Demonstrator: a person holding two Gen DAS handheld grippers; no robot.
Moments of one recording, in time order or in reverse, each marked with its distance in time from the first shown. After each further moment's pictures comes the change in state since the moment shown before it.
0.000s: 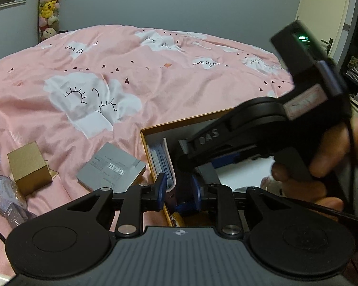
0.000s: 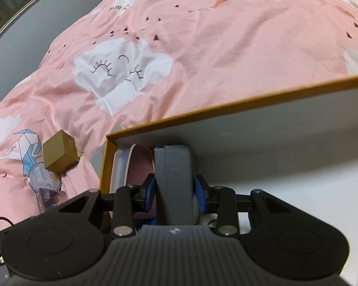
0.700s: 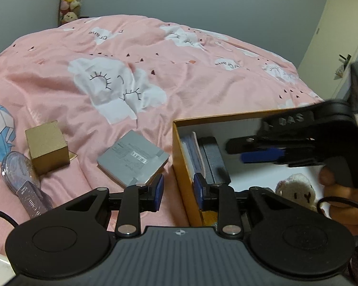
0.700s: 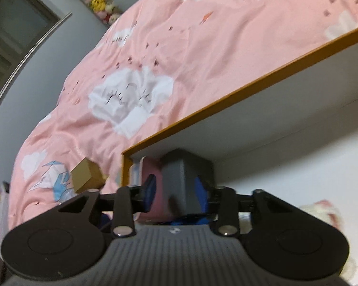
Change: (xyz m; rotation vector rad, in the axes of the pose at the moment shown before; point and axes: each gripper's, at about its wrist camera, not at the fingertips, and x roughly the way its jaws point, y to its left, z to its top) left arm -0.006 0.027 -0.004 -0.130 0.018 0.037; right arm -0.021 -0.023 -0.015 0.166 -0.138 0.103
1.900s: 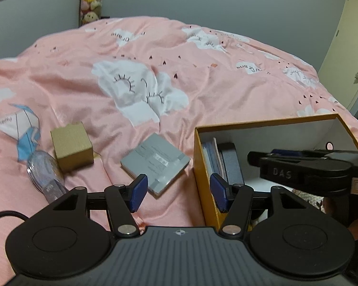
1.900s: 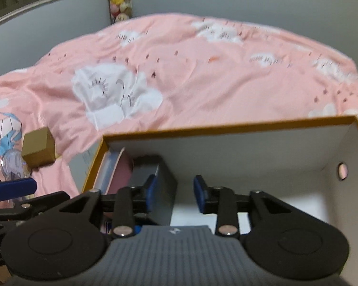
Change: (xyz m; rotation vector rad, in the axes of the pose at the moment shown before) left arm -0.014 -0.002 0.008 -0.018 -0.004 0.120; right arm -0.009 0.044 -0.032 -0.400 -0.186 -0.282
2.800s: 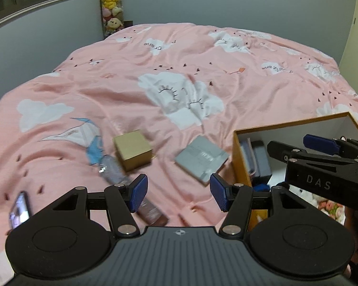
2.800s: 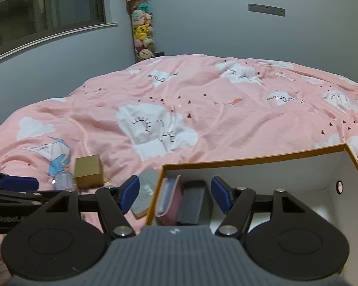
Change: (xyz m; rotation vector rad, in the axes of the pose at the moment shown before) left arm -0.075 0.028 0.013 0.037 0.038 0.161; right arm -0.072 0.037 -0.005 -0.020 -0.154 0.129
